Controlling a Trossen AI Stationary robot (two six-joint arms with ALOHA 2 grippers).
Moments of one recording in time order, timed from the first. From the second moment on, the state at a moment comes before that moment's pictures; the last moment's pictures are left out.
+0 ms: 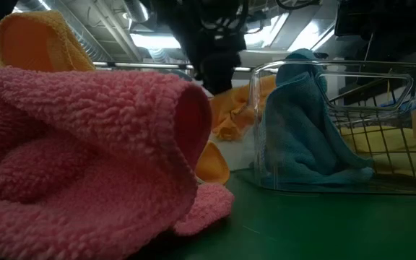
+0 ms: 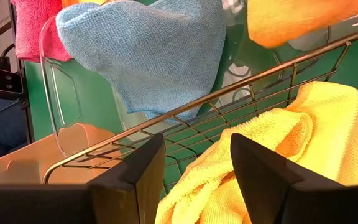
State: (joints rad) left arm 0.14 1.89 1.49 -0.48 -0.33 0.09; right arm 0.03 0.93 0.82 -0.86 -0.16 0.46
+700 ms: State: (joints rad) left arm 0.04 1.89 1.82 -0.70 -0.06 0.01; right arm 0.03 0.93 0.82 -0.86 -0.16 0.46
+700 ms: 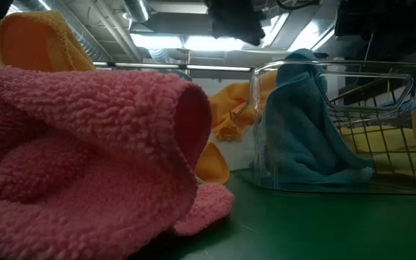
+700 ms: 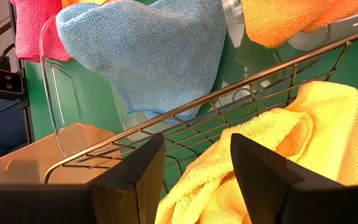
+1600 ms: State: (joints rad) left arm 0.06 2.02 1.73 -0.61 -0.09 0.17; right arm 0.03 0.93 0.82 -0.86 -0.16 0.46
